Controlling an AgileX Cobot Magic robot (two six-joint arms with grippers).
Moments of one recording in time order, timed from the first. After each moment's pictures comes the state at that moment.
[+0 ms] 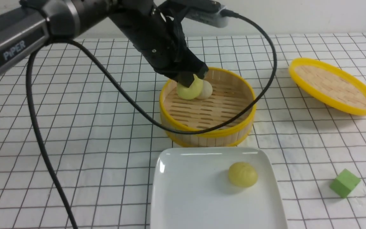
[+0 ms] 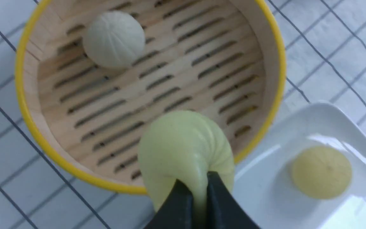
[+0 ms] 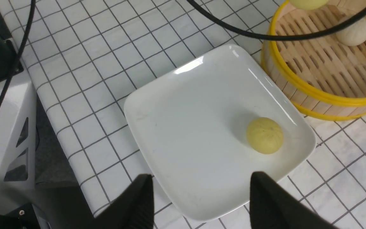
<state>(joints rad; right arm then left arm) 0.40 0.85 -1.15 0.50 1.21 -0.58 -0.49 1.89 -1.81 -0.26 1.07 0.31</state>
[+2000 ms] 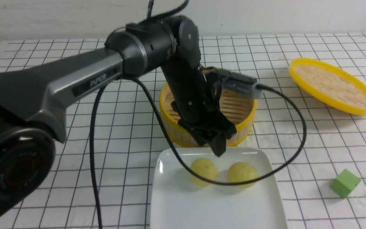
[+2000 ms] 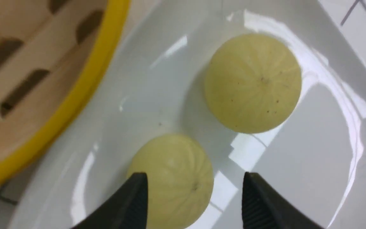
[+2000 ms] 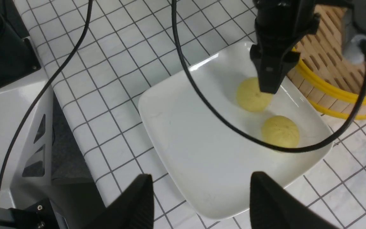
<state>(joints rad) 0.40 0.85 -1.15 0.54 1.24 -0.58 -0.61 2.08 -1.85 -0.32 1.22 0.36</state>
